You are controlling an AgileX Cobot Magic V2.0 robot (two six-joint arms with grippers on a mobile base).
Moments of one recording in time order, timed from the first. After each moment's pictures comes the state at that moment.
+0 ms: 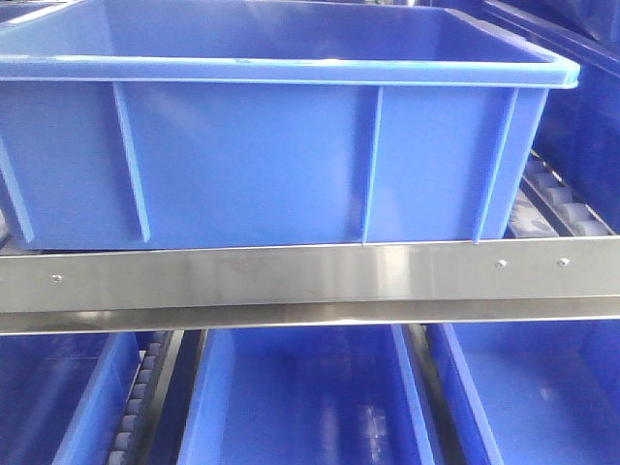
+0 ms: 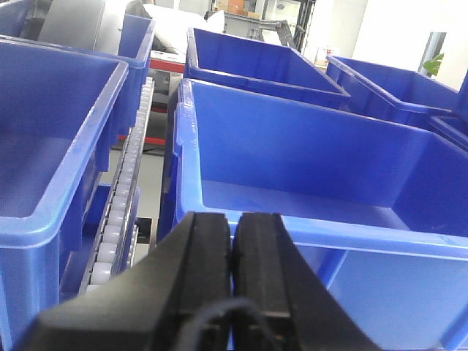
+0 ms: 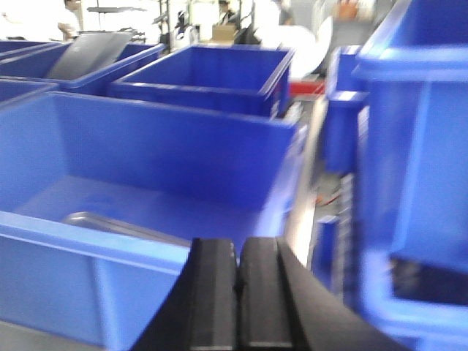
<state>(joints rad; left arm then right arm) -0.24 0.35 -0.22 -0.20 -0.16 0.06 0.26 0.45 -0.30 0.28 -0.20 -0.33</state>
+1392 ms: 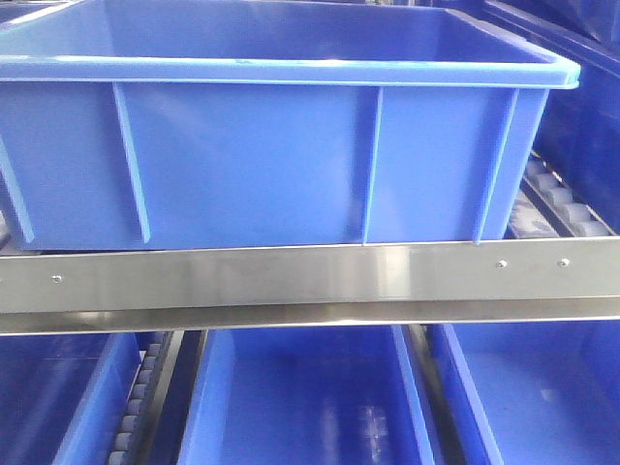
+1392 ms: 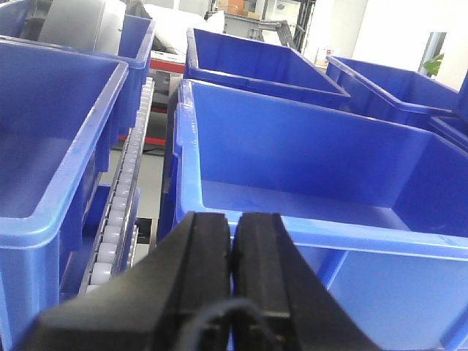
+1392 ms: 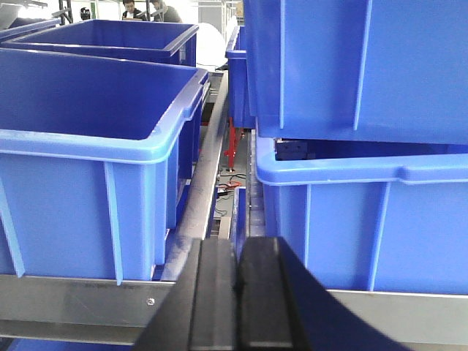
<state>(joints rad) -0.24 0.35 -0.22 -0.20 -0.16 0.06 0.02 -0.01 0.03 -0.03 -0.05 0.02</state>
